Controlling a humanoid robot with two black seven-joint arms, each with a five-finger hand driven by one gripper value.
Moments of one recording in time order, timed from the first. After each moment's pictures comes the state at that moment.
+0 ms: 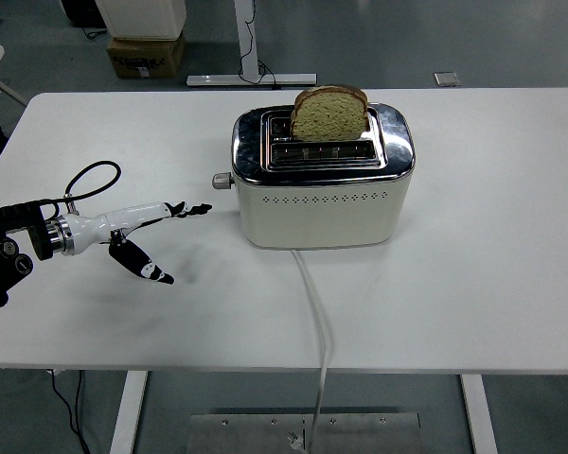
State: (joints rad) left arm -0.77 0.58 -0.42 -0.89 1.34 -0.29 -0.57; right arm 0.01 0.00 0.42 0.09 -0.34 0.07 0.06
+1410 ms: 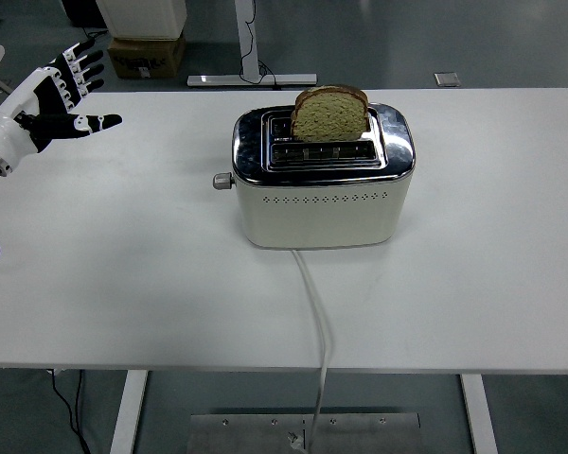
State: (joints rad) left arm -0.88 0.62 -0.42 -0.75 0.35 -0.29 -0.57; right arm 0.01 0.00 0.42 0.09 -0.34 0.07 0.06
